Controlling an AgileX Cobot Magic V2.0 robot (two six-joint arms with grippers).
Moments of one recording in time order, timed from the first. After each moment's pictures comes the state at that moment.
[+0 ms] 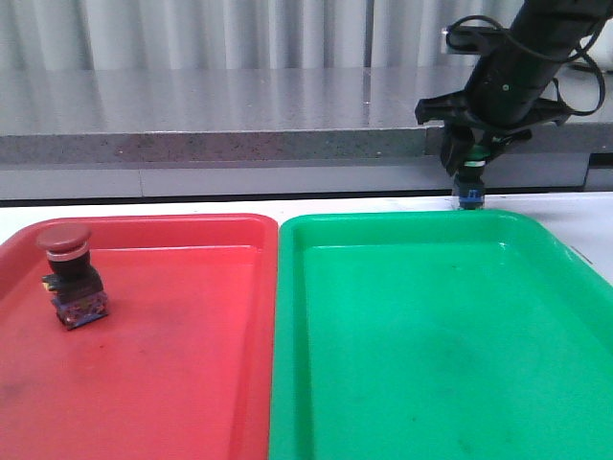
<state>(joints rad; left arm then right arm) -0.32 0.55 -0.58 -0.09 0.63 -0.03 0.12 2.12 -1.72 0.11 0.55 0.01</state>
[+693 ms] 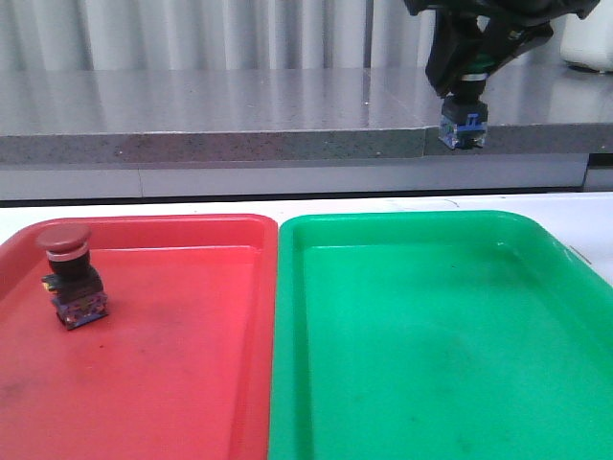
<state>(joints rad) -0.32 0.55 -0.58 -0.09 0.63 -0.03 0.29 1.63 -1.35 0.11 0.60 -0.03</state>
